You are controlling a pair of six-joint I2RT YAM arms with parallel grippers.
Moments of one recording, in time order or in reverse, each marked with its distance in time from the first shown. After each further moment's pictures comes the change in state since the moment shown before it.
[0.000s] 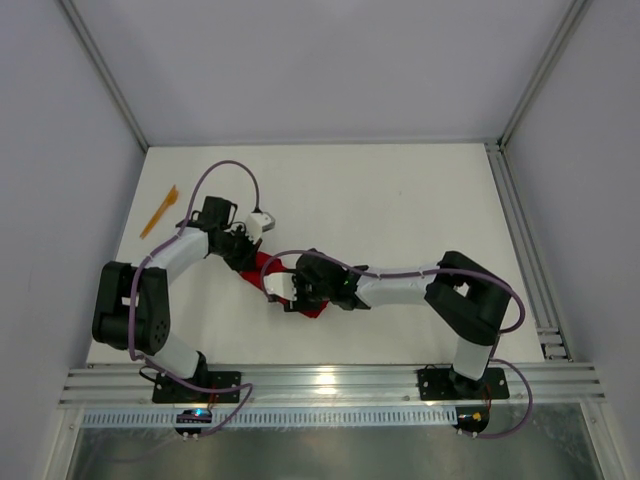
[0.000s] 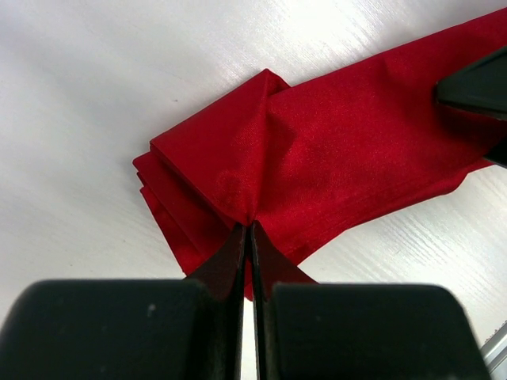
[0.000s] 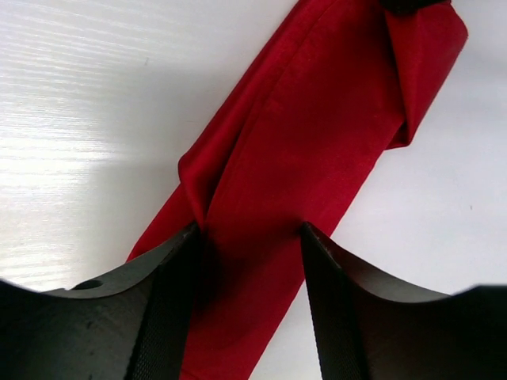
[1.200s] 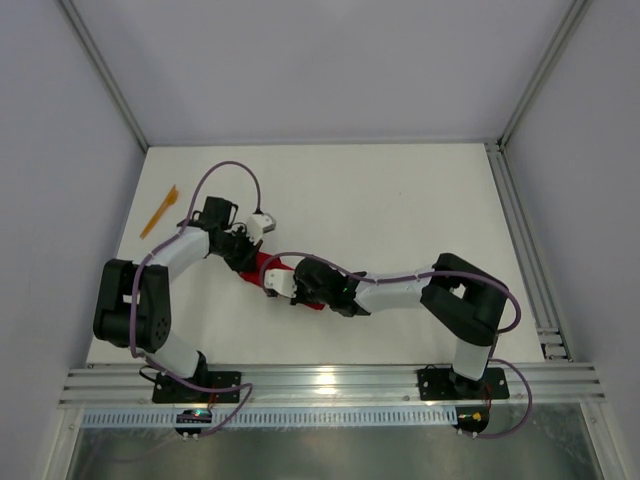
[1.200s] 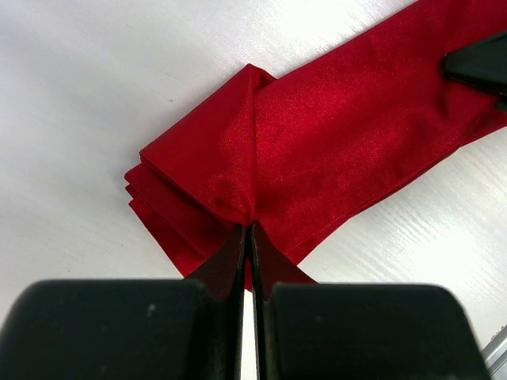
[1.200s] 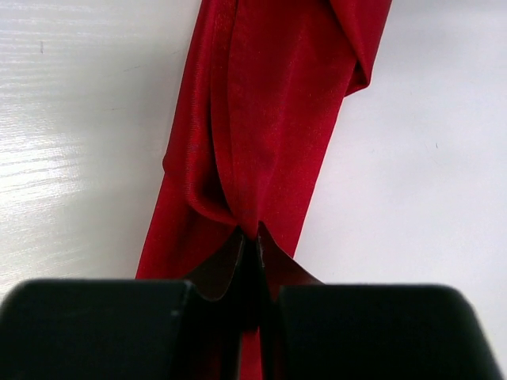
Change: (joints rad) left arm 0.000 0.016 0.002 -0.004 0.007 0.024; right arm 0.033 0.015 -0.031 0.084 0.236 0.083
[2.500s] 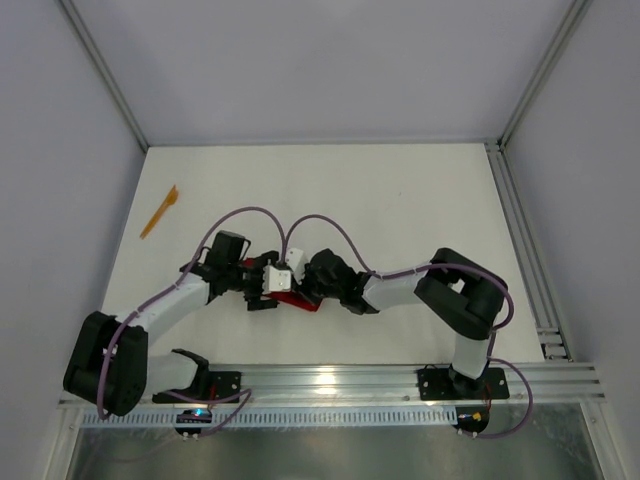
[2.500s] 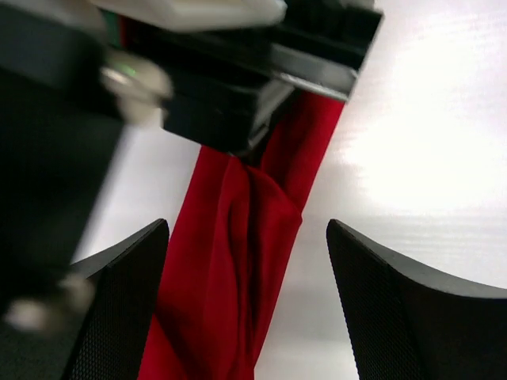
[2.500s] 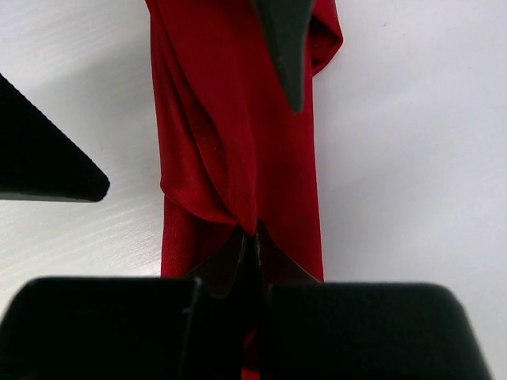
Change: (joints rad) left arm -0.209 -0.336 -0.335 0.241 0.205 0.475; right arm -0.084 0.026 -0.102 0.285 -0.222 0.444
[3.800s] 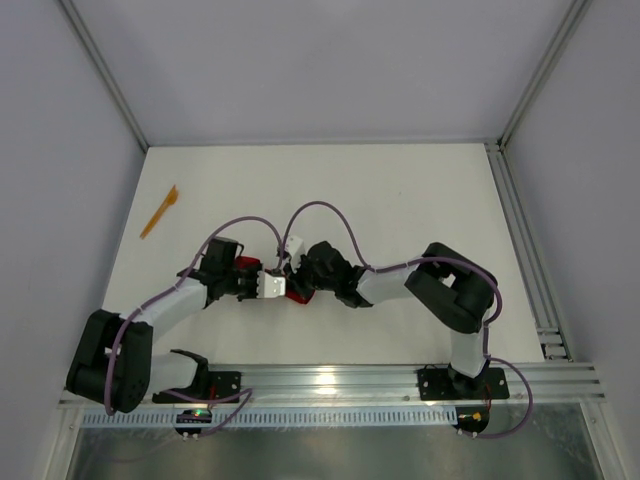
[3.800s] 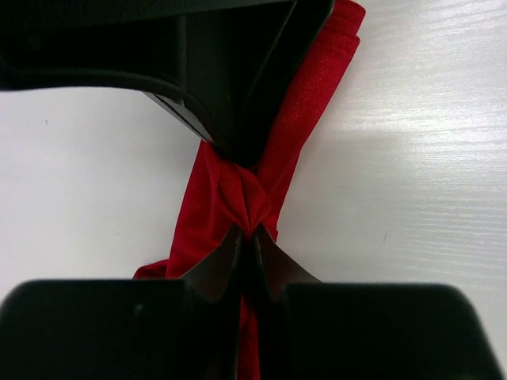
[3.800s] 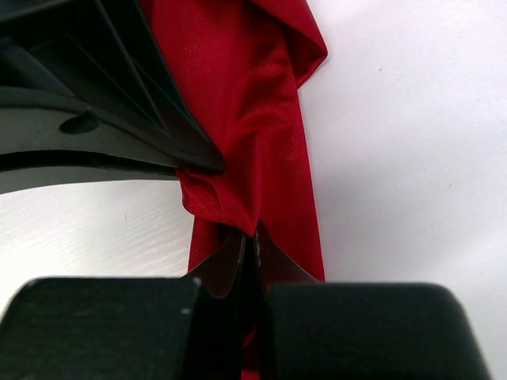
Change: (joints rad) left arm 0.071 0.015 -0.079 0.071 -0.068 0.158; right arm -0.029 0.066 0.066 0.075 -0.076 0.182
